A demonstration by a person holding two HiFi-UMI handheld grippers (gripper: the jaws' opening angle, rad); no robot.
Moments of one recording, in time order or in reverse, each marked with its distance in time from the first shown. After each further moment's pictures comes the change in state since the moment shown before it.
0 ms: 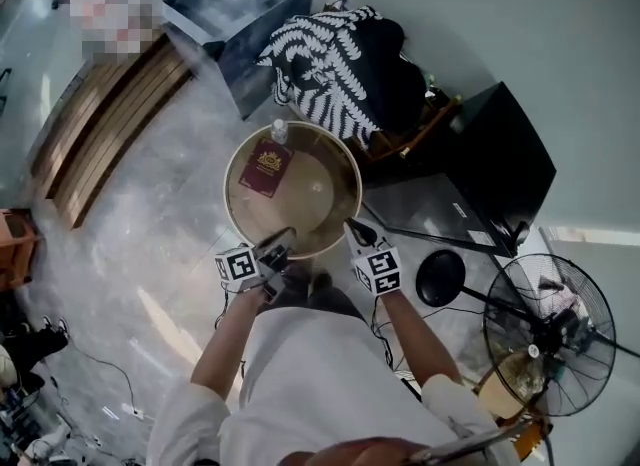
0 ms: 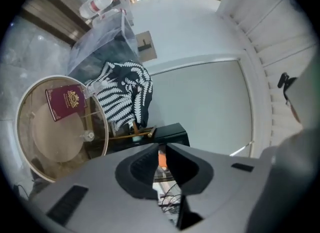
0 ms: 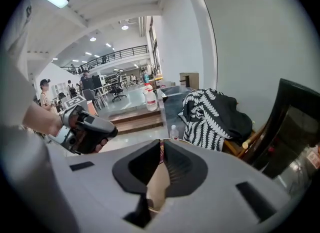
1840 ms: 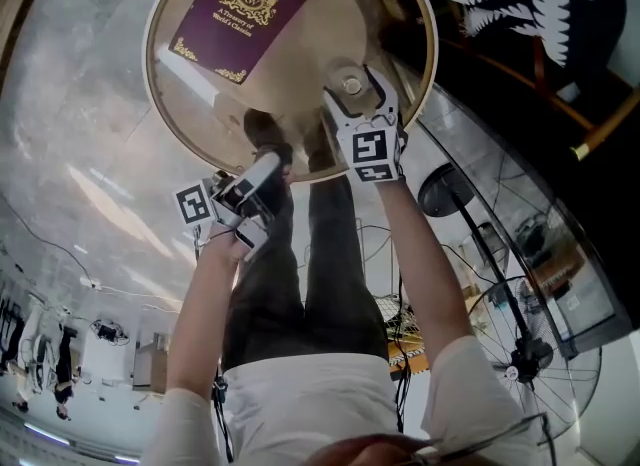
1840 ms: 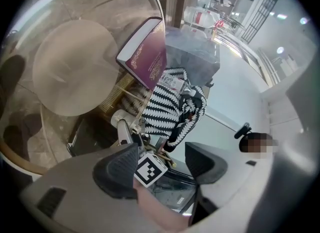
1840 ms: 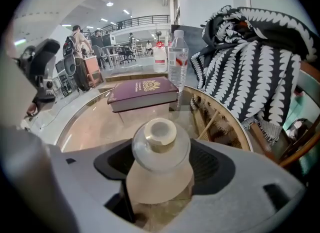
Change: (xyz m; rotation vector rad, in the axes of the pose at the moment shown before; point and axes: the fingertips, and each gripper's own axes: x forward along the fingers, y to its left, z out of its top) left arm 0.084 0.355 -0.050 -0.739 -0.266 -0.152; right arm 0.399 -0.098 -0.321 -0.251 0.262 0.083
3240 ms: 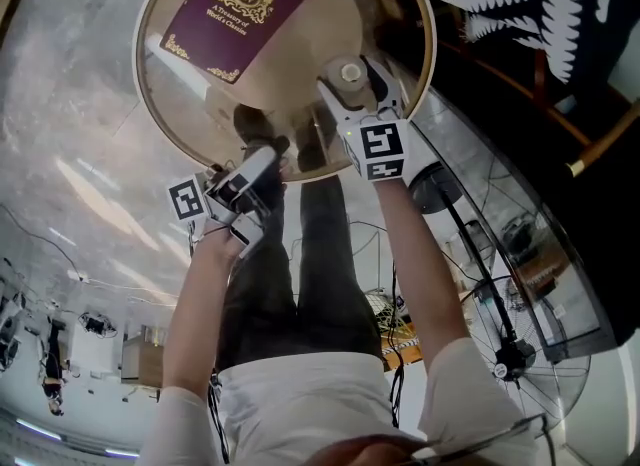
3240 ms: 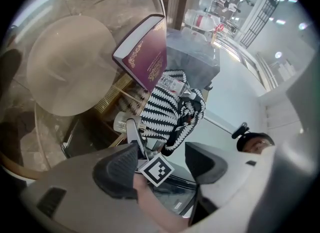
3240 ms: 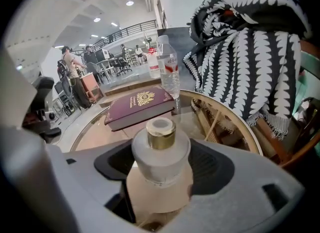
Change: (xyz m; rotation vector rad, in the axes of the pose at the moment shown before) left arm 0.015 -0.002 0.015 -0.031 -0.026 -0.038; right arm 0.006 -0.011 0.031 0.156 -0.041 0.081
